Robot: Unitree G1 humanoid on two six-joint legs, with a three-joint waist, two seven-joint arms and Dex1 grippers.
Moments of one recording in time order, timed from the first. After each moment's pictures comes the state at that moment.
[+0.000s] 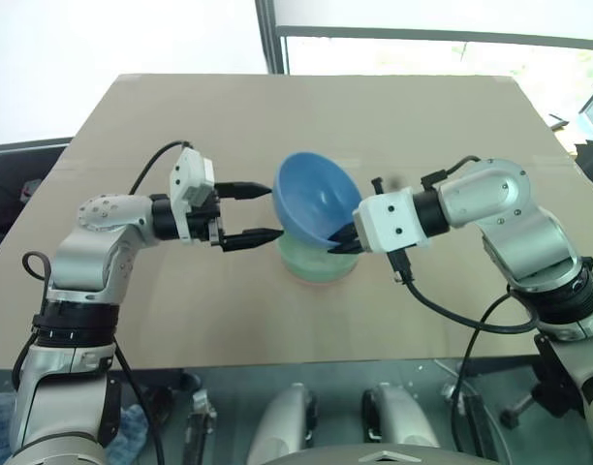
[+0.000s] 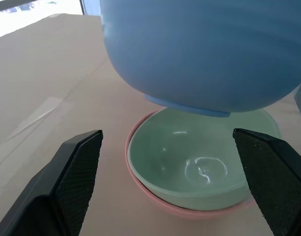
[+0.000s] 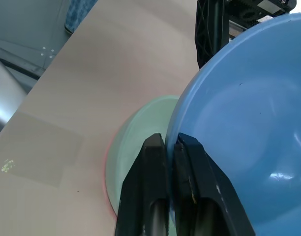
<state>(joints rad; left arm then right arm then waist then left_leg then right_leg) -0.54 0.79 0.04 0.06 -0.50 0.36 -1.30 -0.83 -0.59 0.39 -0.36 0.06 0.42 1.31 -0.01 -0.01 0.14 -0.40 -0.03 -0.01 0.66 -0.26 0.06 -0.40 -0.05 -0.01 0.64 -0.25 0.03</state>
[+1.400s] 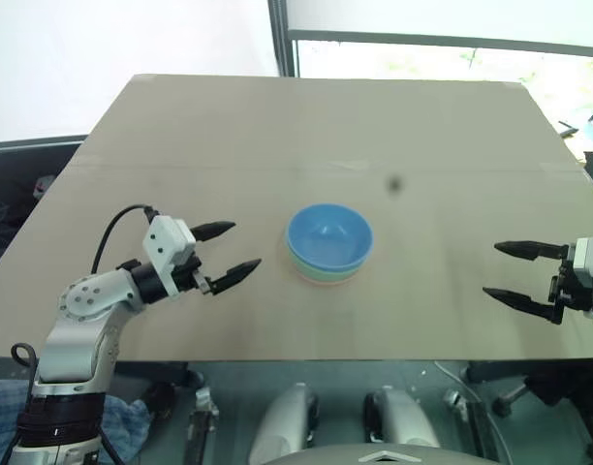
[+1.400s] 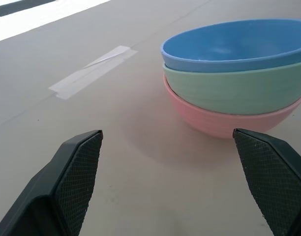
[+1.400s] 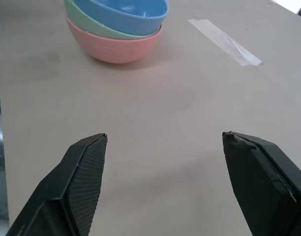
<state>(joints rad) -0.05 0.70 0.23 -0.18 -0.44 0.16 -0.98 0.01 -0.83 -0.38 -0.05 0.45 0.04 1.35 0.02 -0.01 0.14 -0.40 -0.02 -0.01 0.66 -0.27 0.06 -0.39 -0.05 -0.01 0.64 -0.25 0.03</state>
